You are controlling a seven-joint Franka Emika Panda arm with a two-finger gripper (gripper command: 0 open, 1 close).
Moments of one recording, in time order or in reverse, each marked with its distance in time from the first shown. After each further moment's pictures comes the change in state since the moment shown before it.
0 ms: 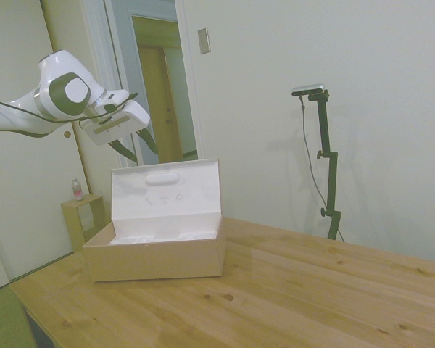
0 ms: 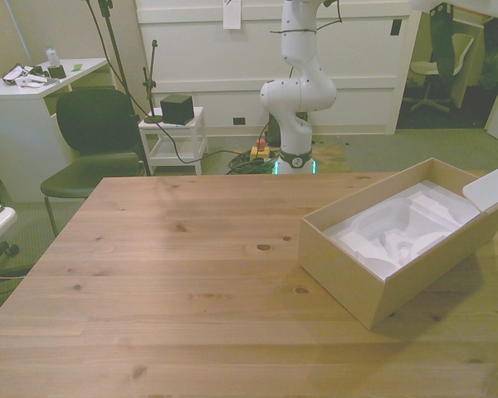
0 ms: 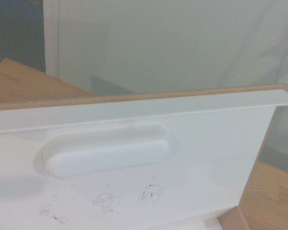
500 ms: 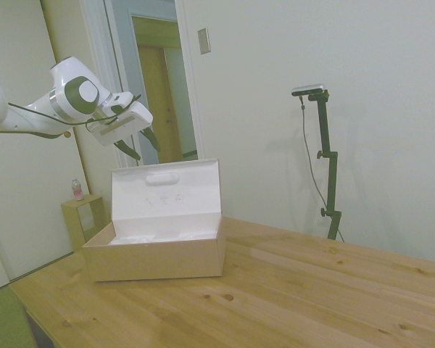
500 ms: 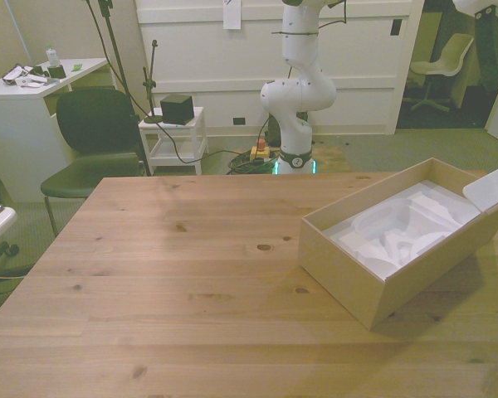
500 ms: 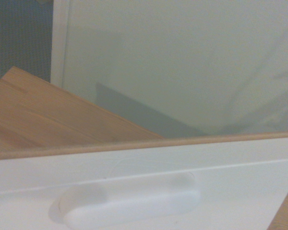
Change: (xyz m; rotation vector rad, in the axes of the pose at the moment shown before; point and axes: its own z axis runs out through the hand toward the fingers) arm 0.015 -0.044 0.030 -0.004 -0.001 -0.042
